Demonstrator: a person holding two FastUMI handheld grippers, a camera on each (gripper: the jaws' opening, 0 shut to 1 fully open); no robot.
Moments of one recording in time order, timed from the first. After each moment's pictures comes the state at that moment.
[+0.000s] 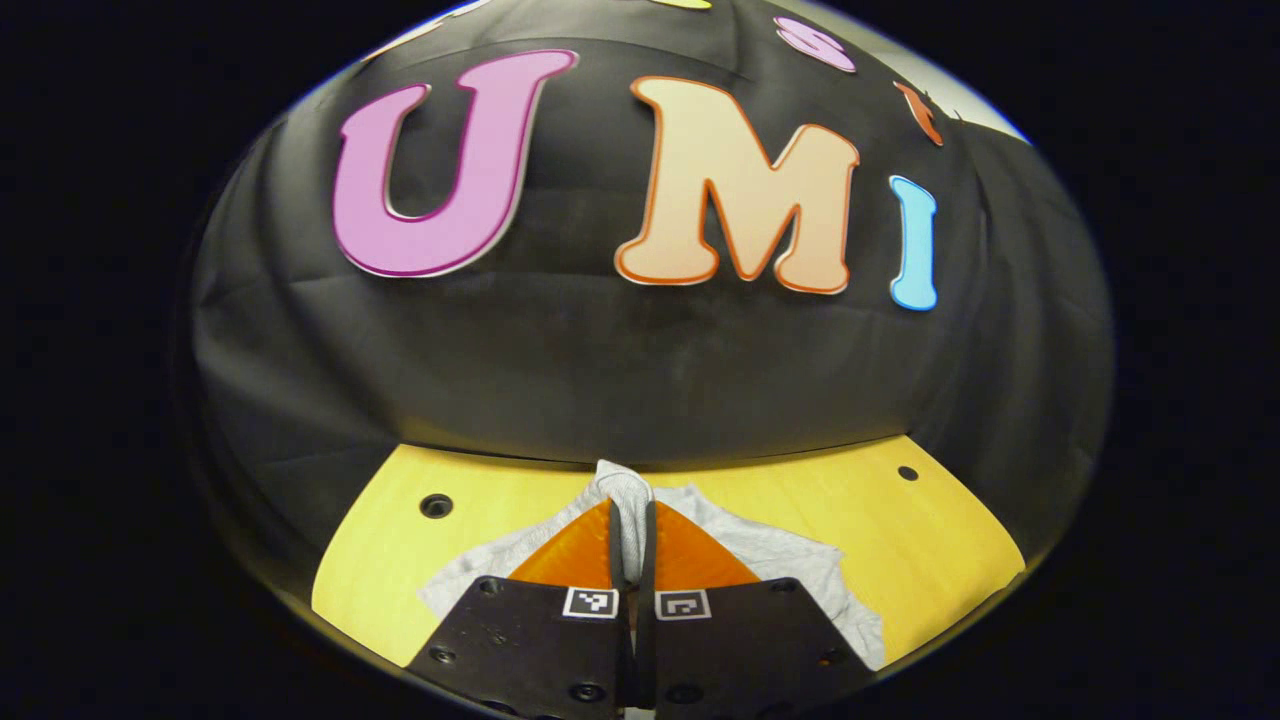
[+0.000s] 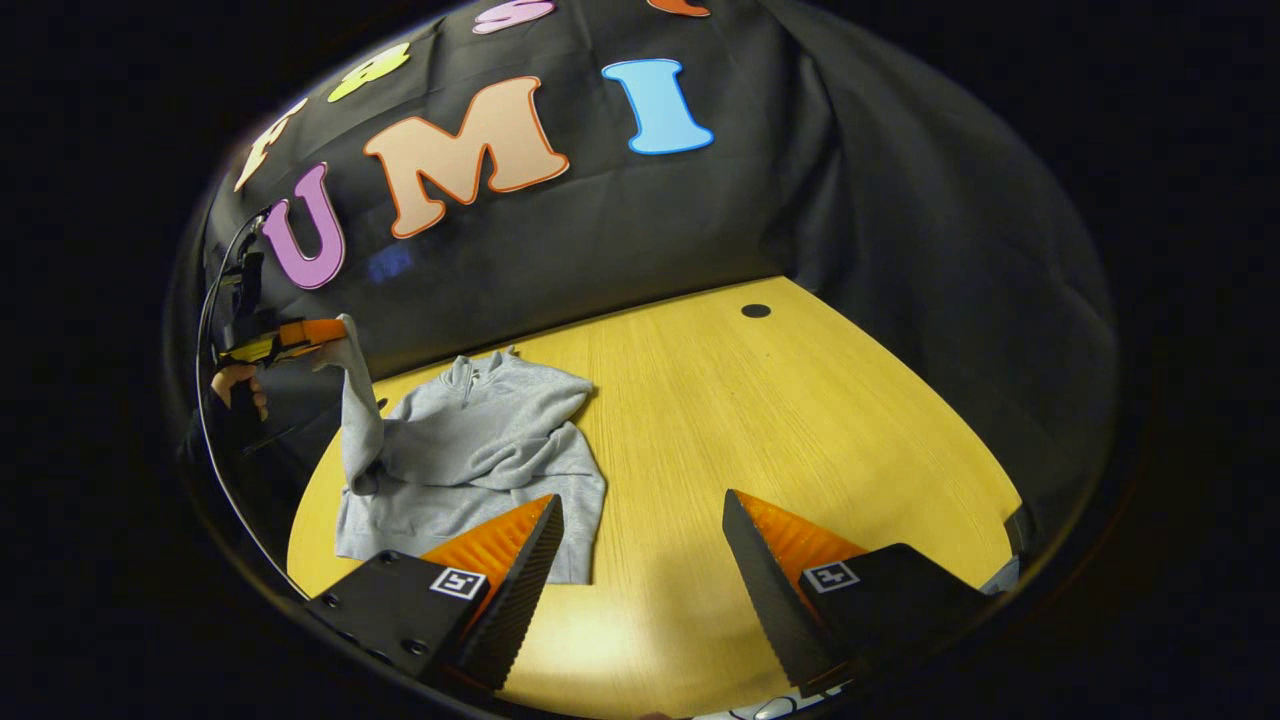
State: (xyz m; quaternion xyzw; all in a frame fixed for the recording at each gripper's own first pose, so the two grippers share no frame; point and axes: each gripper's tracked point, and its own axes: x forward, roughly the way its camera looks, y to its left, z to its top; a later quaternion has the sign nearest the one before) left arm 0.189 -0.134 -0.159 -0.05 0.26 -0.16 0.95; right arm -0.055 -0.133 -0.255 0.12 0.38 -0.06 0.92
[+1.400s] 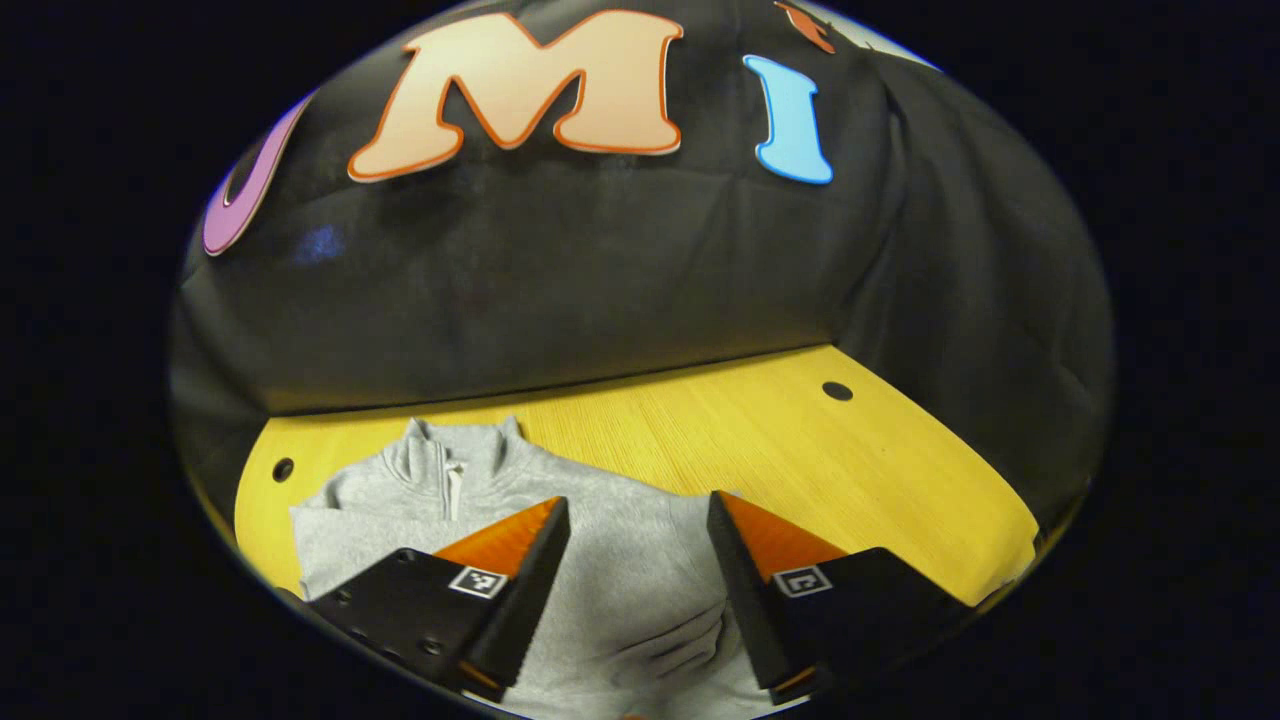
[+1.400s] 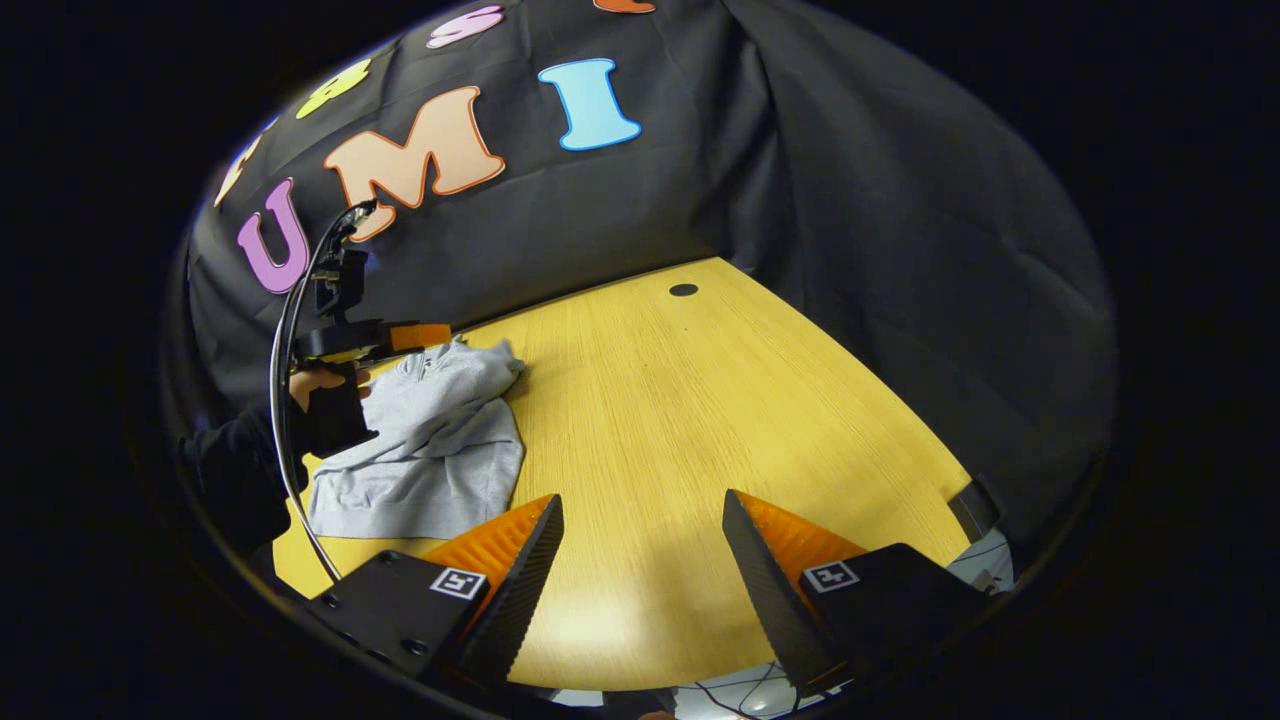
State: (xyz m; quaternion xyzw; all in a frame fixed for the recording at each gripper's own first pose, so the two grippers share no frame) left arm 0.149 -0.324 -0.248 0.01 0.30 -0.25 0.92; right arm -0.103 -0.204 -0.269 0.12 0.39 -0.08 0.91
